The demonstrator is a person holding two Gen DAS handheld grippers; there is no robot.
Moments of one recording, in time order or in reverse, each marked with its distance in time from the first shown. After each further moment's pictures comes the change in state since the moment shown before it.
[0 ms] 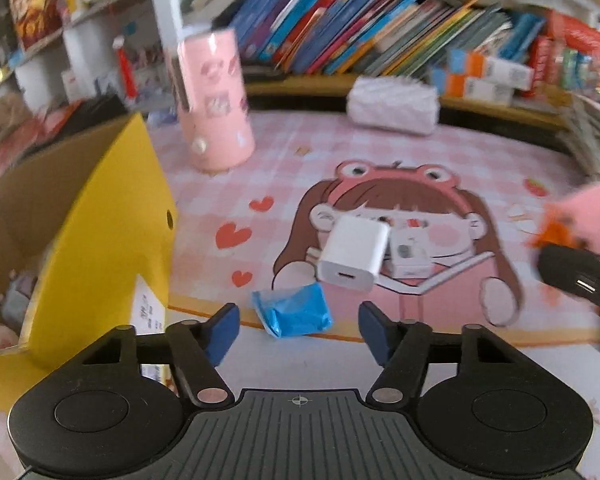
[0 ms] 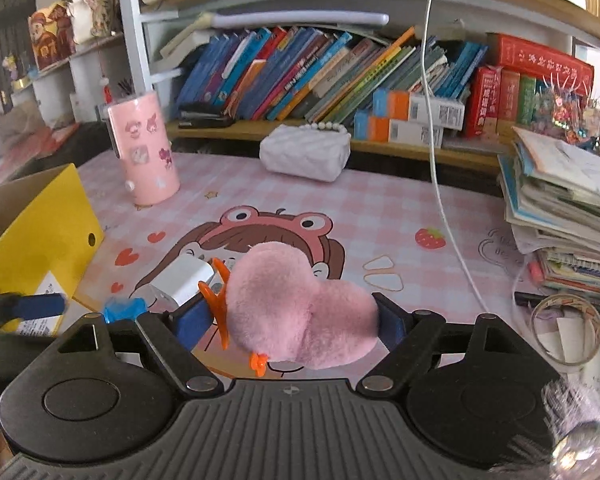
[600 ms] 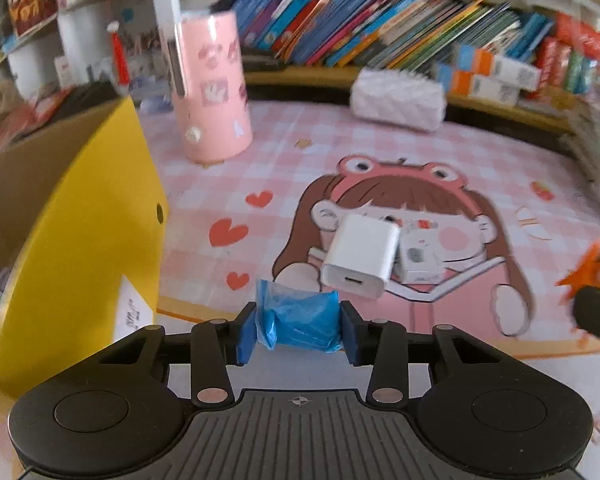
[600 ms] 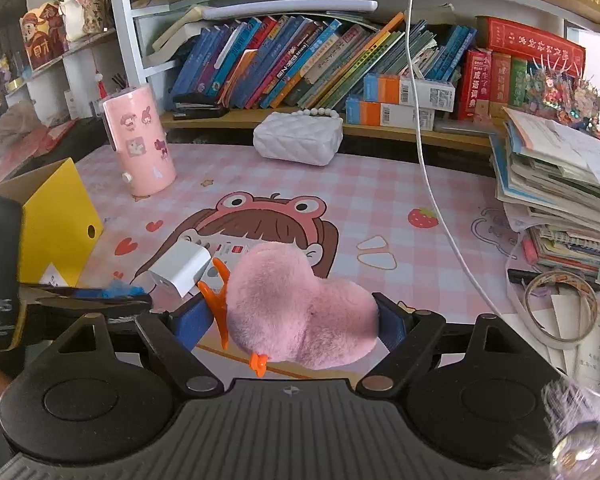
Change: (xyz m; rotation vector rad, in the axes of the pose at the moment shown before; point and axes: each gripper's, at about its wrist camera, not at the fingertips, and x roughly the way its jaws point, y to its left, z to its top) left arm 0.006 0.010 0.000 0.001 -0.006 -0.056; right arm -0.007 0.001 -0.006 0.031 0.048 -0.021
